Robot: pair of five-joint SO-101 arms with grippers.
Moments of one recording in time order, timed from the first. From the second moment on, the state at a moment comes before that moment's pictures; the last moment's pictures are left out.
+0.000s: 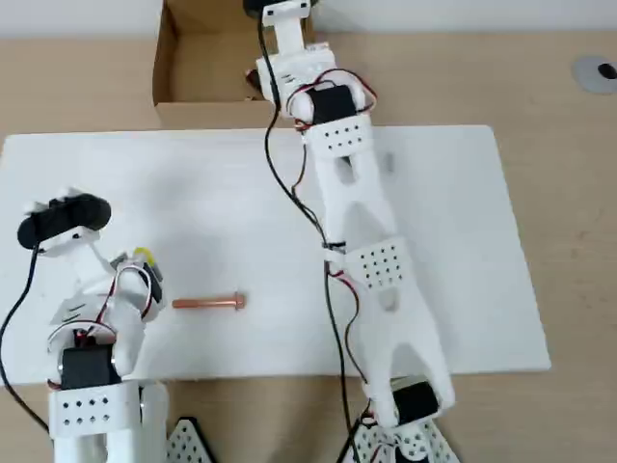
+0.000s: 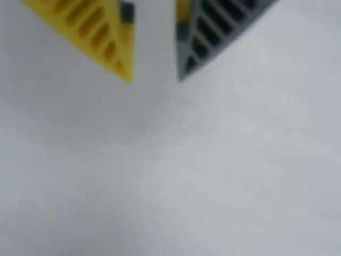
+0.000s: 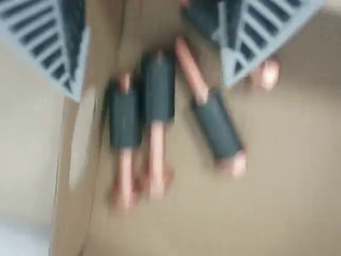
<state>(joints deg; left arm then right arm) -10.4 -81.9 75.9 56.8 6.2 -21.4 66.0 -90.1 68.4 -9.4</state>
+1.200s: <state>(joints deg) 2.4 -17.1 13.5 99.7 -76.2 12.5 -2.0 -20.1 101.7 0.7</state>
